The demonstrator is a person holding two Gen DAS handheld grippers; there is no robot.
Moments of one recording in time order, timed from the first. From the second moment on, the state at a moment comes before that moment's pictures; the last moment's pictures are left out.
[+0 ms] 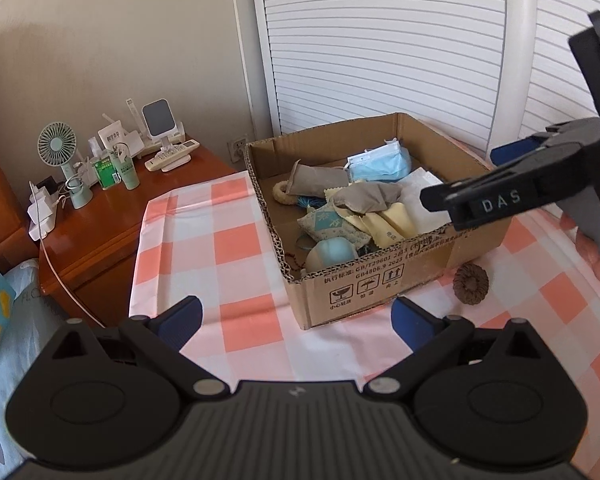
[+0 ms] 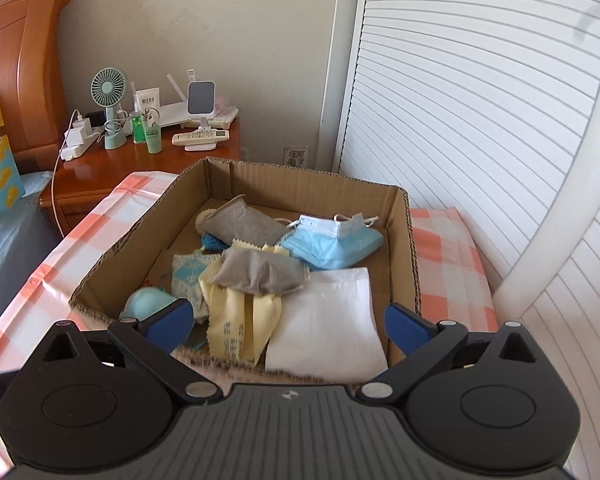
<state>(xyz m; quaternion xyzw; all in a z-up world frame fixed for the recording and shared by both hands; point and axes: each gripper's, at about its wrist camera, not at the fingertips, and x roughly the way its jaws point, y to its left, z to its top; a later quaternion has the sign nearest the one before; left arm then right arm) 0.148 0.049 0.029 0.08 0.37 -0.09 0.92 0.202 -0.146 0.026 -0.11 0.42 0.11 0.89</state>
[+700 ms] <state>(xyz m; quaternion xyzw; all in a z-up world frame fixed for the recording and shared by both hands) 0.150 0.037 0.000 0.06 0.40 -0.13 0.91 0.163 -0.179 -0.053 -0.09 0.48 0.04 0.87</state>
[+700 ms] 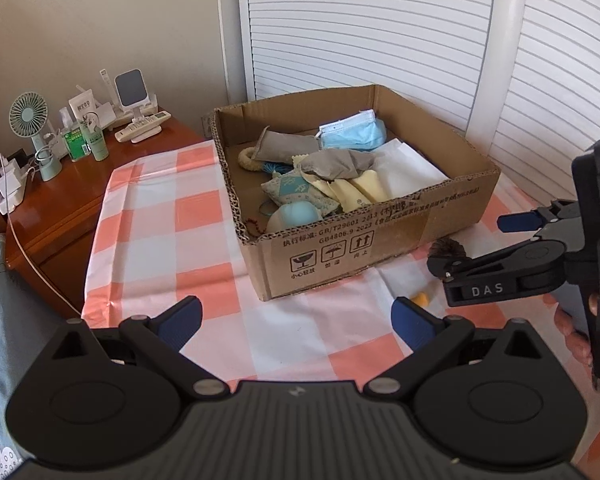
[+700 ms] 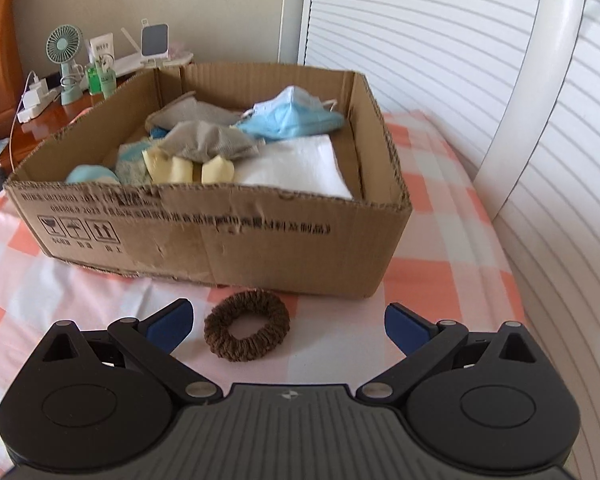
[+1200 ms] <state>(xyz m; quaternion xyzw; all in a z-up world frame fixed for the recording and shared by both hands) 0.171 0.000 -0.040 0.07 0.43 -0.17 0.88 0.162 -0.211 -0.065 -0.08 0.49 0.04 0.87</state>
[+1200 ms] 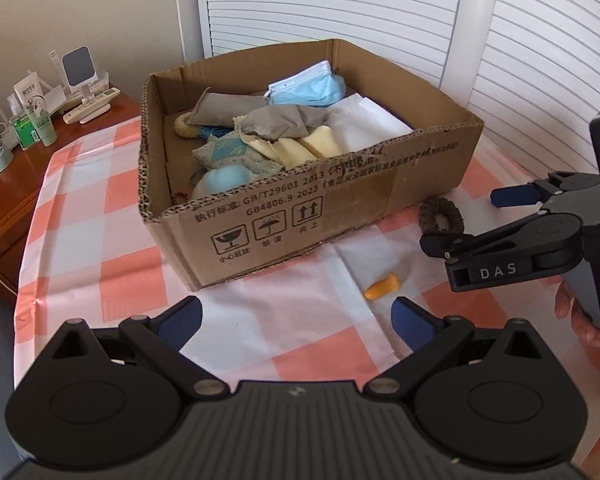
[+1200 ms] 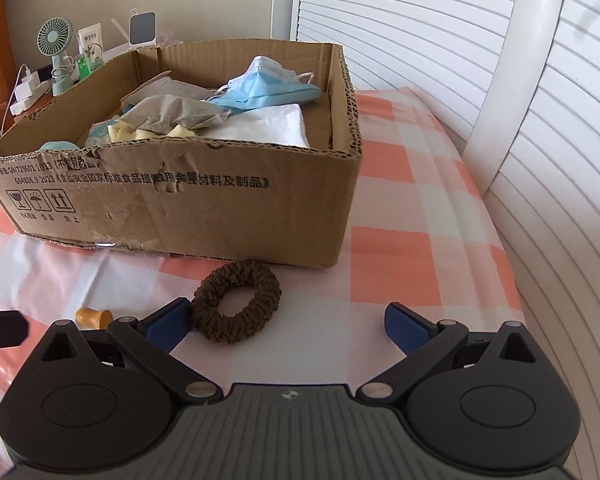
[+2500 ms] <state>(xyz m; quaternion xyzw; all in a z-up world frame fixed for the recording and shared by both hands) 0.176 -0.022 -0.063 0.09 0.42 -0.20 0.88 0.149 -0.224 -0.065 -0.09 0.47 0.08 0.88</state>
